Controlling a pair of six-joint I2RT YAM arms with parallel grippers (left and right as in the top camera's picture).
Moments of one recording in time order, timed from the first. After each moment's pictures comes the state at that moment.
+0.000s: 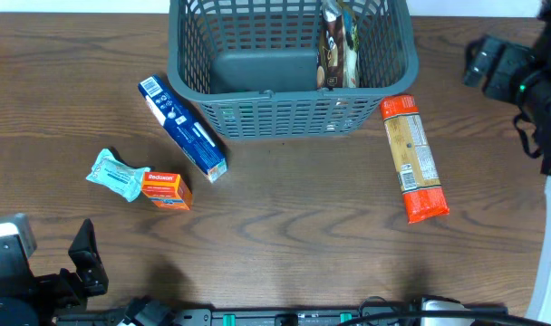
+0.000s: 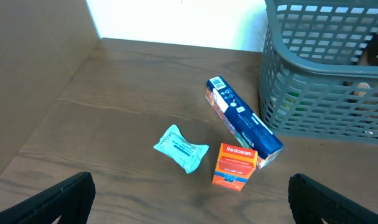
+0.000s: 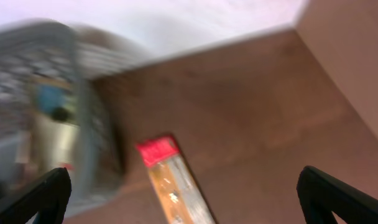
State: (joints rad) left arm -0.64 0.66 1.61 -1.59 -0.67 -0.43; right arm -0.13 1.41 1.86 -1.14 0.13 0.17
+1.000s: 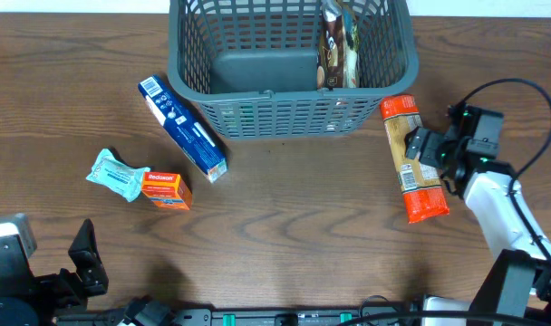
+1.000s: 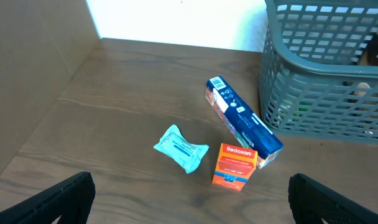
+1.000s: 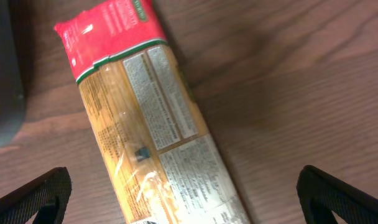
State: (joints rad) left arm -0.64 0.66 1.61 -1.59 -0.67 -0.43; right arm -0.18 1.50 0.82 -0.27 -0.02 0.11
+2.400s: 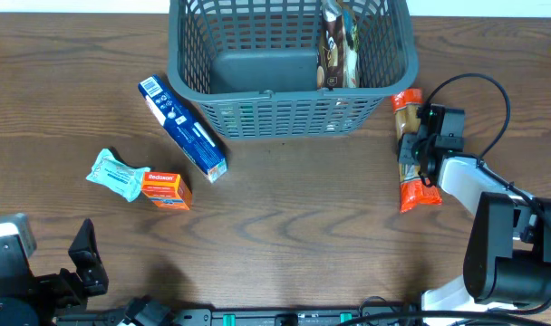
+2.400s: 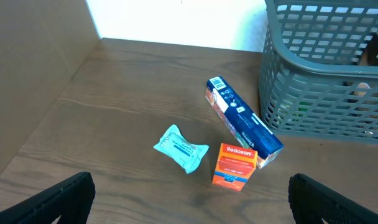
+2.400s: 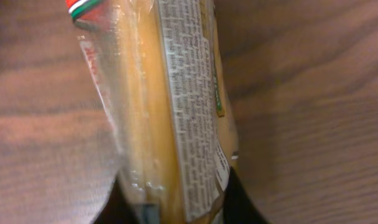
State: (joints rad) left arm -0.64 0.66 1.61 -1.59 -0.67 -0.43; right arm -0.10 1.74 0.82 -0.07 0.02 0.06
